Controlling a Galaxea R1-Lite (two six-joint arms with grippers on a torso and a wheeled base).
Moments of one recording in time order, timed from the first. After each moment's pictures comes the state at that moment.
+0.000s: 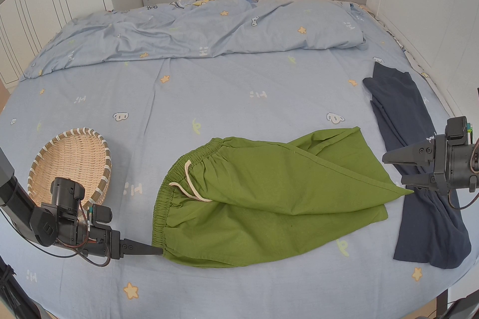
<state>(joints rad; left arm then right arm) 0.04 1.88 -0.45 -0.39 -0.94 0.02 0.28 1.28 -0.88 0.20 0.38 0.57</state>
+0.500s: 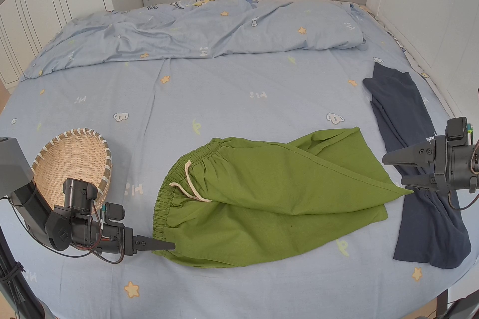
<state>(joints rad) -0.02 2.00 -0.45 -0.61 -0.95 -0.06 0.28 1.28 -0.88 0.19 0.38 0.57</state>
